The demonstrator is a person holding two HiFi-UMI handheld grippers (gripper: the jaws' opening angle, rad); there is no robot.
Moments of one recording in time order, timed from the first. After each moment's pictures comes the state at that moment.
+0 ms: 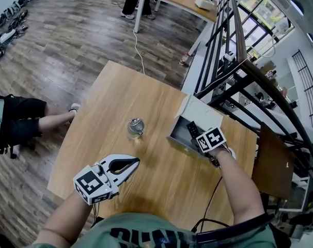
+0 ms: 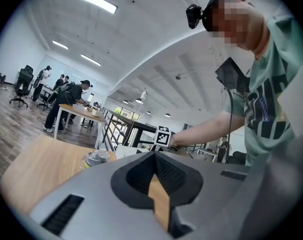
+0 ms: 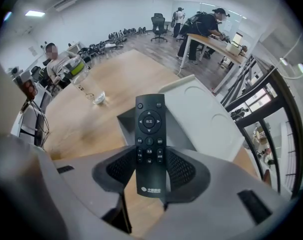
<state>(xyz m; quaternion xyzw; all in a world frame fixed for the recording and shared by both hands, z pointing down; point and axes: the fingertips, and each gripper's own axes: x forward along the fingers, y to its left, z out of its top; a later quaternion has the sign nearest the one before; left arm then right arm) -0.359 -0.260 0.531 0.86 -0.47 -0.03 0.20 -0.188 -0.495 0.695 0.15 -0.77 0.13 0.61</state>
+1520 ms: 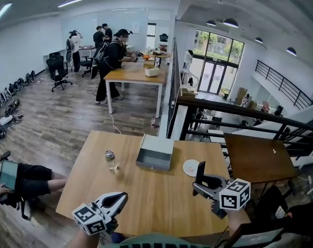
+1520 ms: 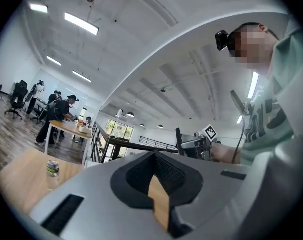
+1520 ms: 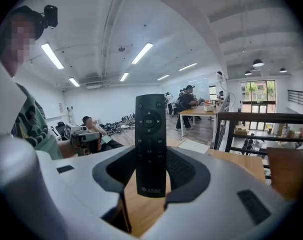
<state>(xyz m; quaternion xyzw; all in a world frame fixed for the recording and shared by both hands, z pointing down) -0.163 -0.083 0.369 0.87 -0.47 -0.09 0.13 0.063 -0.211 0.356 0.21 -0.96 0.13 0.16</state>
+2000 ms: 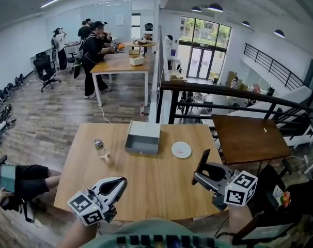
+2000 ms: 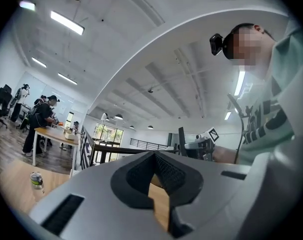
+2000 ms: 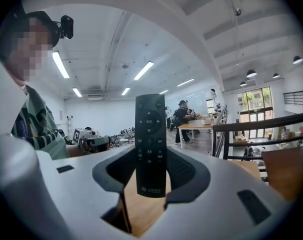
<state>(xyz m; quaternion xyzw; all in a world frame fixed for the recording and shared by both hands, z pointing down) -0.094 -0.069 0.331 0.90 -0.43 -0.07 0.08 0.135 -0.154 0.320 0.23 -0.96 0.10 0.07</state>
